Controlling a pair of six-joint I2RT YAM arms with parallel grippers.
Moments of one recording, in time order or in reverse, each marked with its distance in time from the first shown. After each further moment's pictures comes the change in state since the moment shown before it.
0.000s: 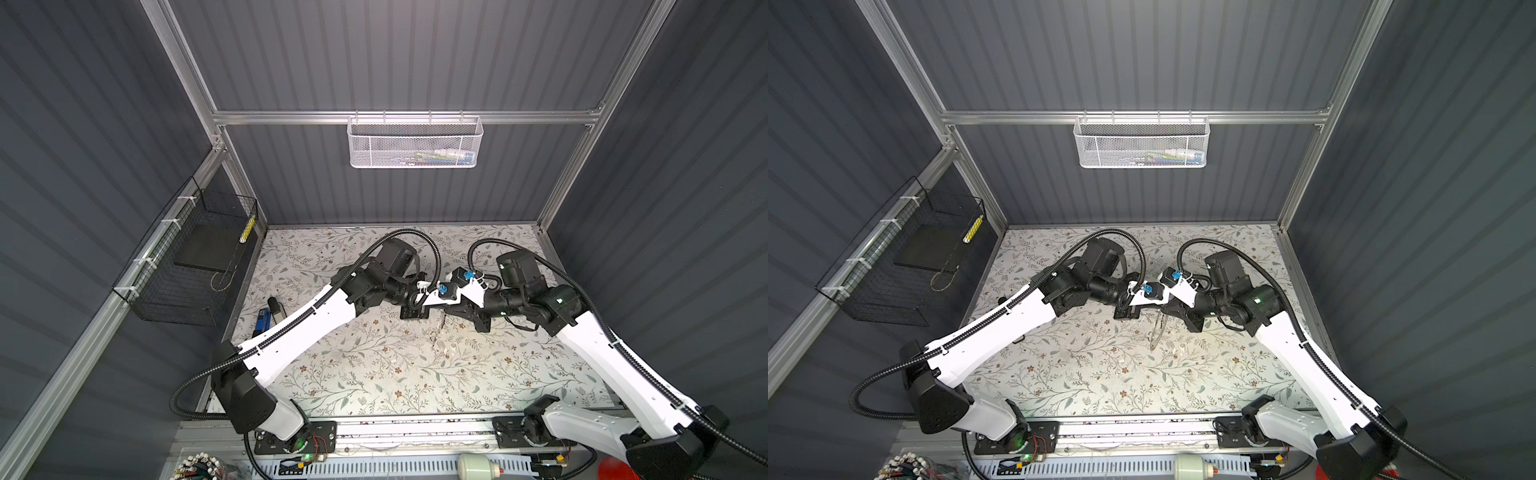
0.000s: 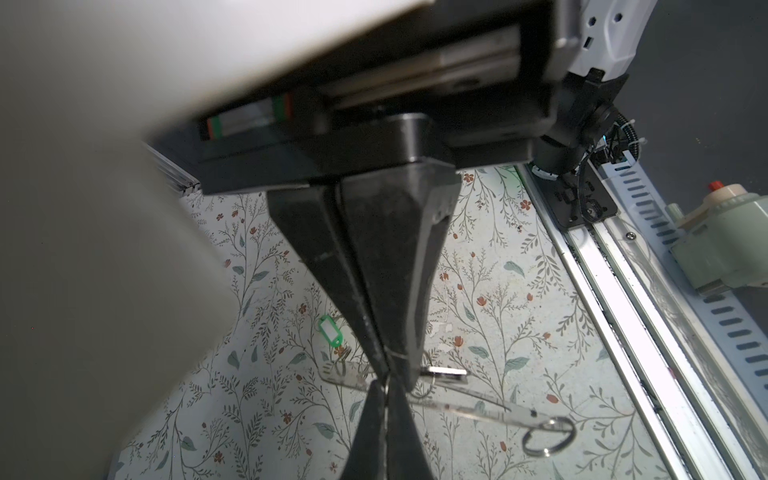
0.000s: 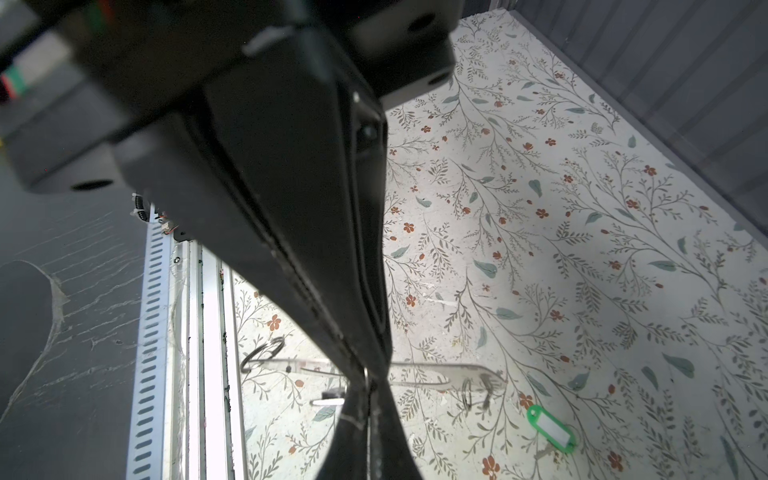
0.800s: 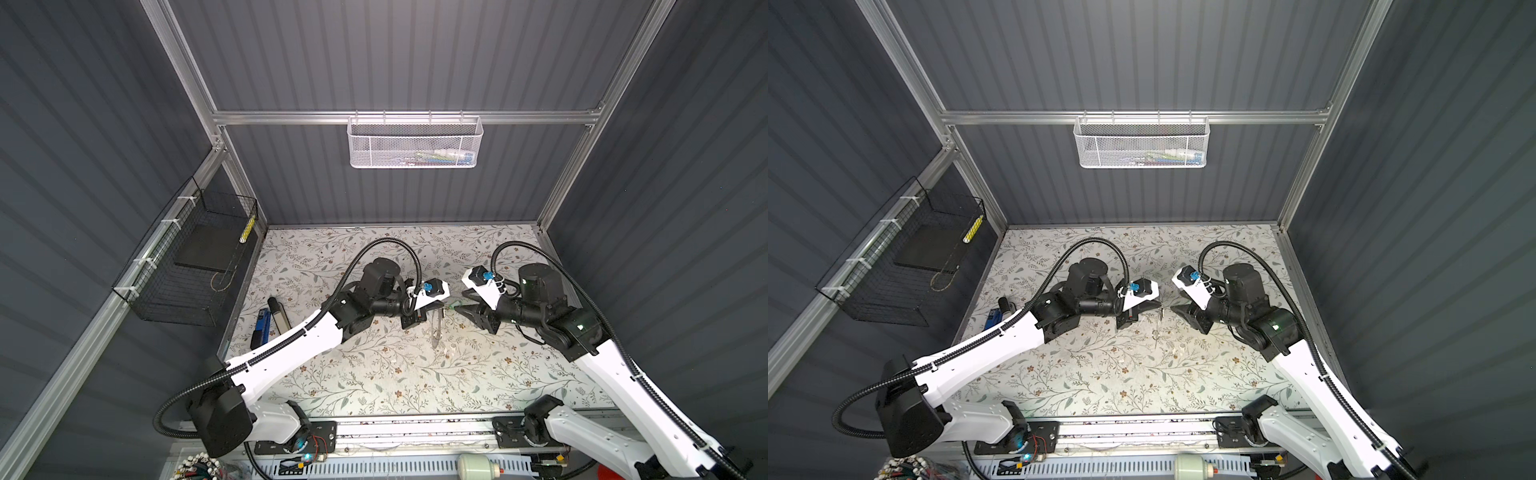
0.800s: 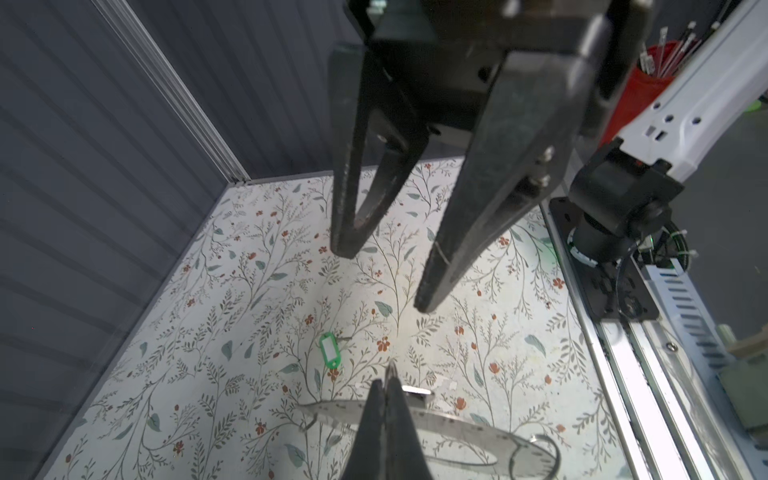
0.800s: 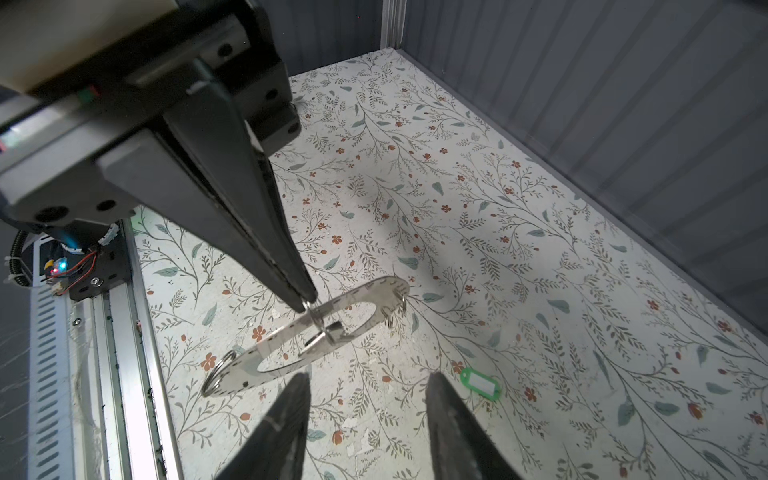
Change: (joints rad) left arm 0.000 -0.179 -0.391 0.533 -0.039 -0.382; right arm -0.023 -0.201 -0.151 0.169 0.199 0.157
